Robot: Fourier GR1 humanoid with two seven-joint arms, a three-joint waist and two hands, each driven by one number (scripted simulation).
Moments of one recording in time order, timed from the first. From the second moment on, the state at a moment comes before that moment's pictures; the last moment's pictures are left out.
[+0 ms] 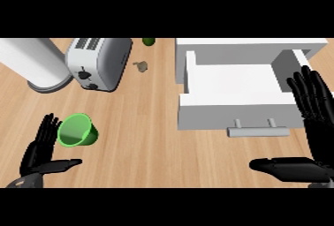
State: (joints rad) left arm -0.32 0.35 0.36 -0.34 0.01 -0.33 -0.90; right arm -0.04 -0.14 -0.08 -1.99 0.00 0.14 -0.01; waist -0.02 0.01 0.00
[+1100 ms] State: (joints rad) left arm -0.44 0.33 0.35 -0.21 -0.01 -0.33 -0.96; right arm -0.09 -0.14 -0.09 -1.94 -0.01 0.16 -0.01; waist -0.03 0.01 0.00
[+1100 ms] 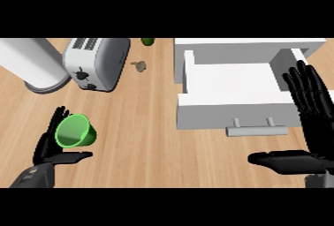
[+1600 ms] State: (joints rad) left arm -0.46 0.31 0.35 -0.23 0.02 -0.42 -0.93; right arm -0.09 -0.14 -0.09 -1.94 -0.02 0.17 0.00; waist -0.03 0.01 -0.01
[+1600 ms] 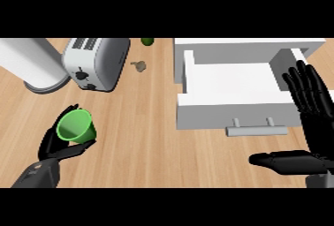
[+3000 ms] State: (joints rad) left arm -0.51 0.19 0.40 -0.41 0.15 -0.37 -0.98; right arm -0.09 -0.14 -0.11 -1.92 0.00 0.16 -0.02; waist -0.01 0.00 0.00
